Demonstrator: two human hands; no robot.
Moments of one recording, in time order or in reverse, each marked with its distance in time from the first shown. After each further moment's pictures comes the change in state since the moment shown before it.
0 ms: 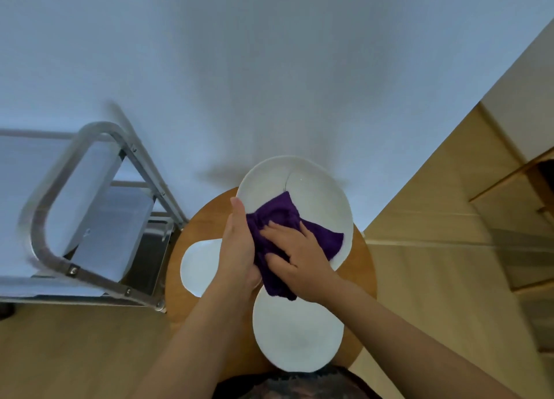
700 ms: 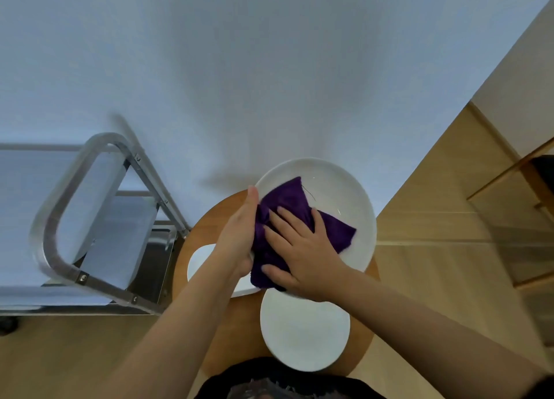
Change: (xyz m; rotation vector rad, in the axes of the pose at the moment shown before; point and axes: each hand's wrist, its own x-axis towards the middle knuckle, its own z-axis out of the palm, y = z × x) left_hand -0.007 0.028 -0.011 0.238 -0.192 0.066; right_hand -0.008 -0.017 -0.013 -0.634 0.069 -0.259
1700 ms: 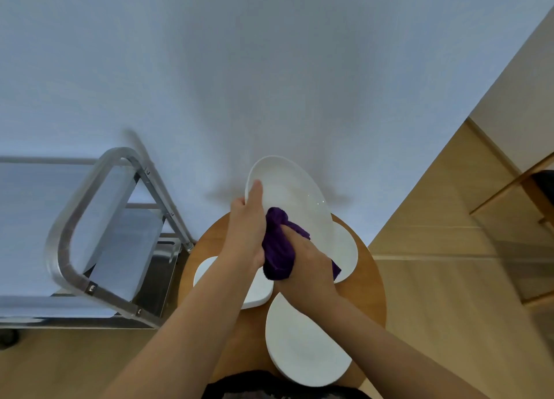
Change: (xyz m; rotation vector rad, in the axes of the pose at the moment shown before) left_hand -0.008 0.031 0.015 0.016 0.177 0.105; right_hand 0.010 -0.038 0.008 0.444 0.243 0.450
